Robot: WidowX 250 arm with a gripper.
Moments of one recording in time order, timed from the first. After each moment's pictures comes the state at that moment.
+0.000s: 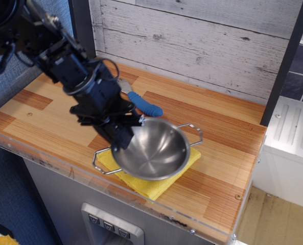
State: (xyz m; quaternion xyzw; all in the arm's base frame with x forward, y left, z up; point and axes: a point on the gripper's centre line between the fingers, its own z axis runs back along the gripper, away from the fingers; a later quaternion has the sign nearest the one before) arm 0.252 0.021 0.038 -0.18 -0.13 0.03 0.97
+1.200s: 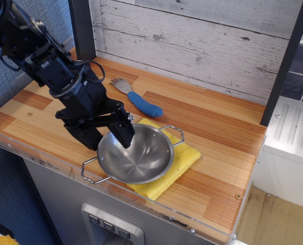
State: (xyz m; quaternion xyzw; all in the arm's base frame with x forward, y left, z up) arm 0.245 0.034 0.038 -0.18 -0.11 0.09 0.97
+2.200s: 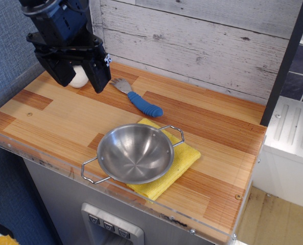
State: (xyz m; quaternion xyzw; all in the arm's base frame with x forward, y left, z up) arm 0.259 0.068 0.117 -0.07 -0.14 0.01 0.99
